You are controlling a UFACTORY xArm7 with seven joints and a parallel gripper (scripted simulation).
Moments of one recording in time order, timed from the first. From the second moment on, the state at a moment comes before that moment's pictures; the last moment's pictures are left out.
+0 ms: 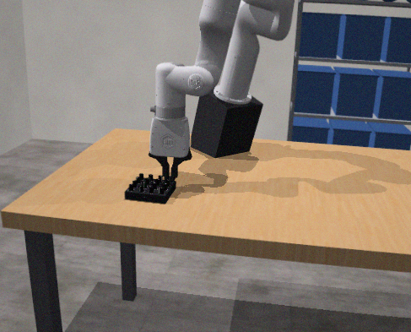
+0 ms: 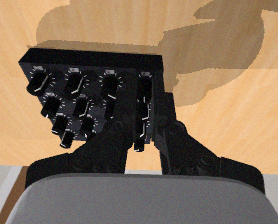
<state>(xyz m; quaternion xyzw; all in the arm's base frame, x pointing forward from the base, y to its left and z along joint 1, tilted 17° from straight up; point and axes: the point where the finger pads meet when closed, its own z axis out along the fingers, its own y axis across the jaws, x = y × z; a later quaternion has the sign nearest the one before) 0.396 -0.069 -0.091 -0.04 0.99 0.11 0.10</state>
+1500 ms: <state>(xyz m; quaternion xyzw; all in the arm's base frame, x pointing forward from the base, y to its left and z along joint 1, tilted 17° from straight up) 0.396 -0.069 -0.091 -0.23 0.96 0.08 0.12</state>
